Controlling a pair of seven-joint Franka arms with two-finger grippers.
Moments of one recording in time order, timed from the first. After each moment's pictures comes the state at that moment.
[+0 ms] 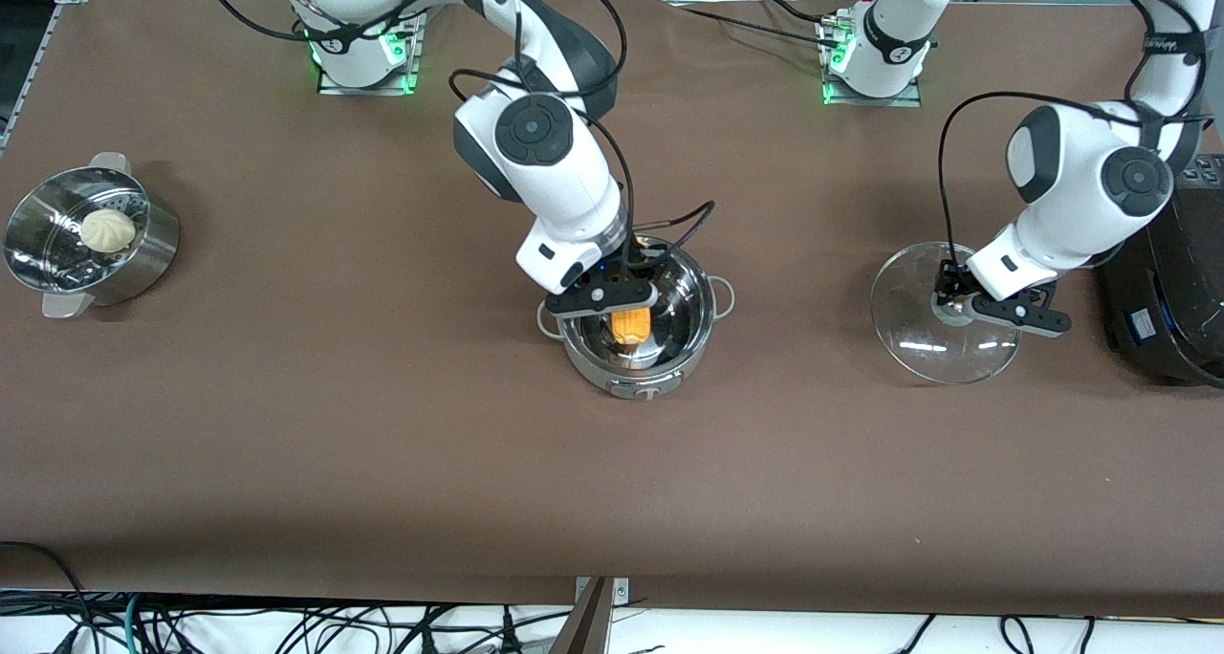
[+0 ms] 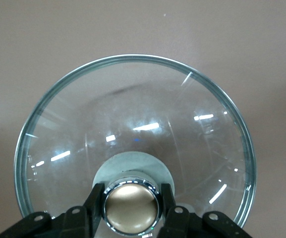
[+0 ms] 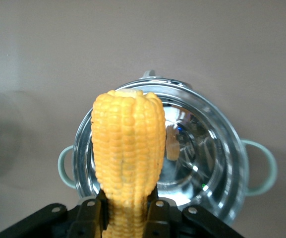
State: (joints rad) left arm -0.10 0.18 0.13 -2.20 -0.02 2.40 0.27; right arm 0.53 0.74 0.31 -1.15 -0.08 2.09 0.71
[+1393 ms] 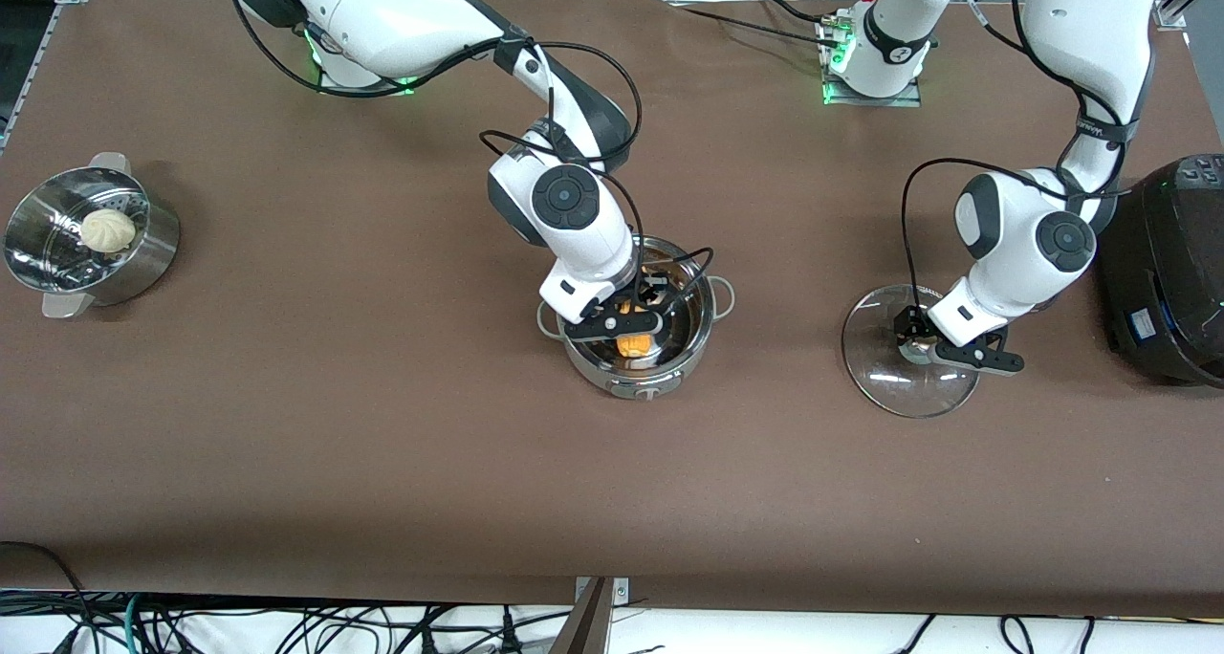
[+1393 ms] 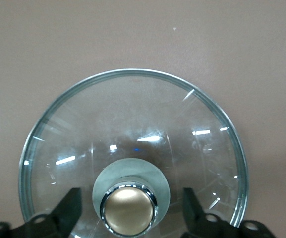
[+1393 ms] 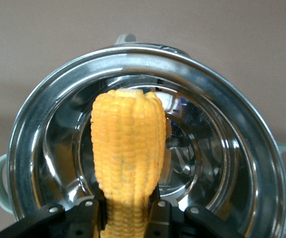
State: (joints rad) left arm -0.12 0.40 0.12 -2.13 -0.14 2.61 0.27; right arm 0.55 0.85 0.29 -1.17 -0.09 2.14 0.71
